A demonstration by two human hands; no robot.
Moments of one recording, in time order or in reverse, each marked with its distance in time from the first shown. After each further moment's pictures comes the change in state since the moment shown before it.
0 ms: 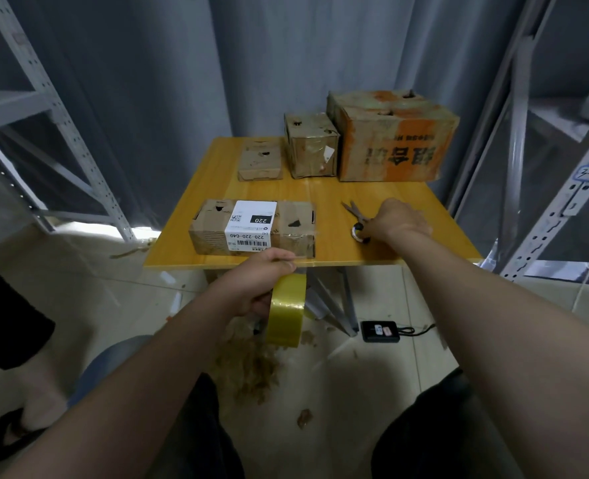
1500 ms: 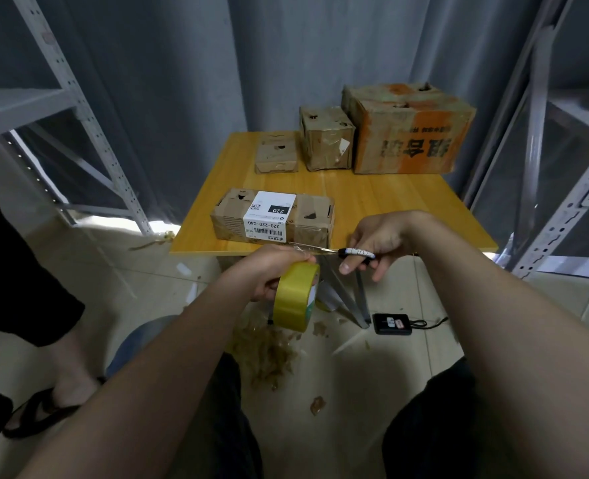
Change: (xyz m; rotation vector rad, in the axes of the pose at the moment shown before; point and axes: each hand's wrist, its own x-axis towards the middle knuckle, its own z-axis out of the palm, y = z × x) left_hand -0.009 -0.002 -0.007 -0.015 0.024 -0.083; right_hand -0.051 -0.010 -0.005 0.187 -0.836 -0.358
